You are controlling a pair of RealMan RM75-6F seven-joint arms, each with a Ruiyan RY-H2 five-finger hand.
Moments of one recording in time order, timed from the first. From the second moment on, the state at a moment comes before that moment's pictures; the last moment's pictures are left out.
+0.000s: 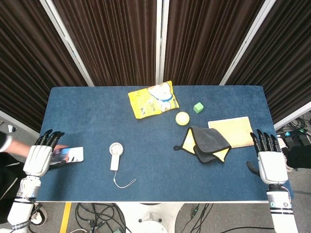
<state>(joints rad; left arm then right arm) -0.23 -1.33 -0.07 -1.48 1.46 1.39 0.09 0.18 -1.20 0.10 -1.75 -1.34 1.42 -0.40</state>
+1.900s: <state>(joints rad) -0.41 -1.44 0.04 -1.56 1.52 1.03 0.28 0.19 -1.19 0.13 -1.78 -1.29 1.39 -0.36</state>
